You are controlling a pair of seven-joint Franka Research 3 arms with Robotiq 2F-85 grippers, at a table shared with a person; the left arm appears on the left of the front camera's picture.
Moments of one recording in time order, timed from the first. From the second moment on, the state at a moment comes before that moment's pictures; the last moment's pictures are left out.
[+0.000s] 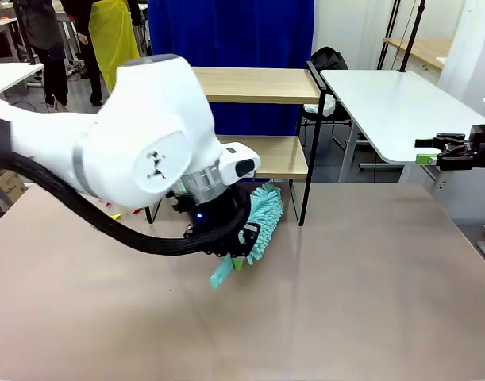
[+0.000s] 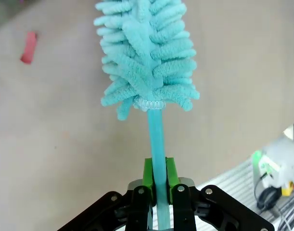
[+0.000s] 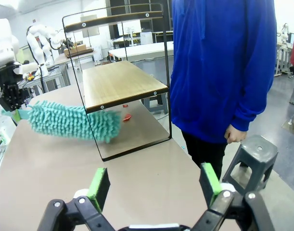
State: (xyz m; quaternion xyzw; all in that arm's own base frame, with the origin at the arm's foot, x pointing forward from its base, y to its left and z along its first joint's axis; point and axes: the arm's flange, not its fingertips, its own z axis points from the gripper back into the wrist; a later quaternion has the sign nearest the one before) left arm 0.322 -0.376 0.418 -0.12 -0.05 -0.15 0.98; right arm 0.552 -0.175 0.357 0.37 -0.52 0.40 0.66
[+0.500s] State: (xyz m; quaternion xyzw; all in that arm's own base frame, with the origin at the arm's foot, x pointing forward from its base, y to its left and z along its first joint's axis) left arm 0.360 -0.422 0.390 -0.10 -0.11 -0.13 0.98; right arm 0.552 -0.175 0.357 0.37 -0.52 0.40 0.66
